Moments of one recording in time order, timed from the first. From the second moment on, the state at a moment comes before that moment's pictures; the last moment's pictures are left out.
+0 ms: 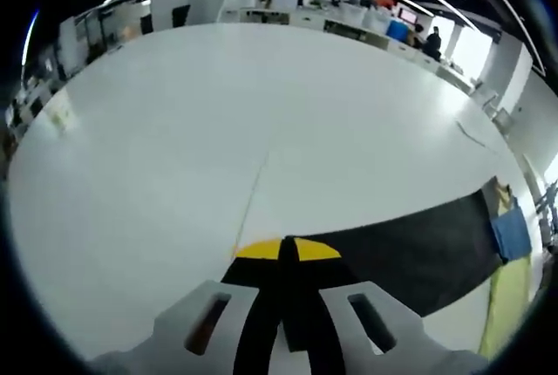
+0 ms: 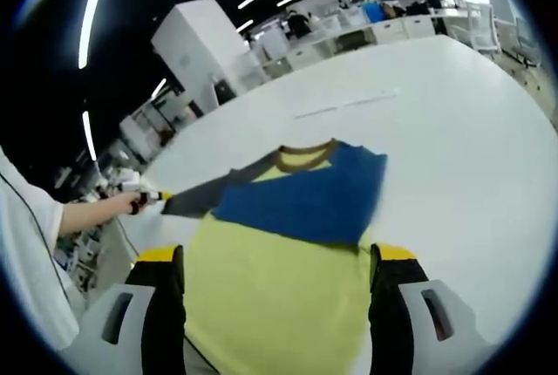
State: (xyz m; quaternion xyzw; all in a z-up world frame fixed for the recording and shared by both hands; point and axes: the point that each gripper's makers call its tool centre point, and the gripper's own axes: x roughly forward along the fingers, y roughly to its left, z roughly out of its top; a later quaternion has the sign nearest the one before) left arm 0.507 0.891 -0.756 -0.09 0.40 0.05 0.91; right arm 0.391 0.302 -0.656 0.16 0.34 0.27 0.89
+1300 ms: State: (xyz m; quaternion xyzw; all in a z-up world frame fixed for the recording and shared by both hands) left arm 0.501 0.878 -0.686 -0.17 0.35 0.06 0.92; right arm 0.371 0.286 -0.628 0.16 0.31 0.26 0.90
